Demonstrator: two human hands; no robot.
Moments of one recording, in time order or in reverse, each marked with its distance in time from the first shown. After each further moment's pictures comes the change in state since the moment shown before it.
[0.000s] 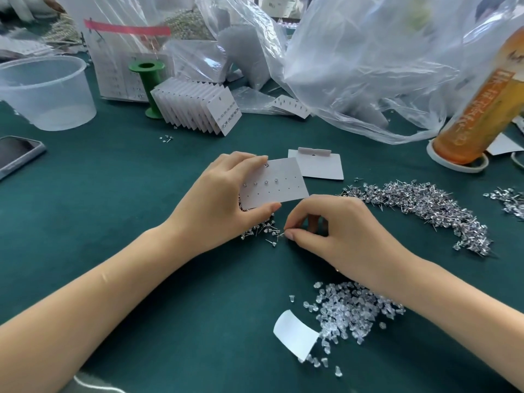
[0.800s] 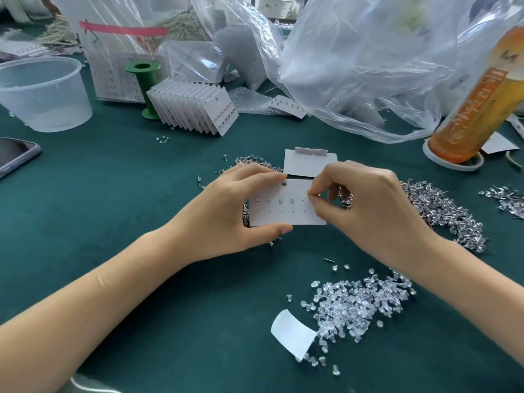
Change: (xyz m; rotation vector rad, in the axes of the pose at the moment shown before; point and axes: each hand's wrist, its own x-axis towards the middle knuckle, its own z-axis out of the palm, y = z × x) left_hand -0.005 0.007 0.000 -0.120 -0.087 0.153; right_hand 0.008 0.006 -0.023 -0.176 0.261 -0.120
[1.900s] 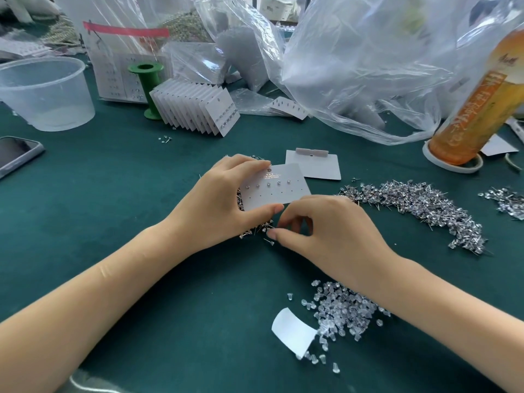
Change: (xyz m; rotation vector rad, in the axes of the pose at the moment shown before) left_hand 0.004 -0.009 -0.002 0.009 0.076 -0.152; right_hand -0.010 -0.023 0.029 -0.043 -0.189 0.146
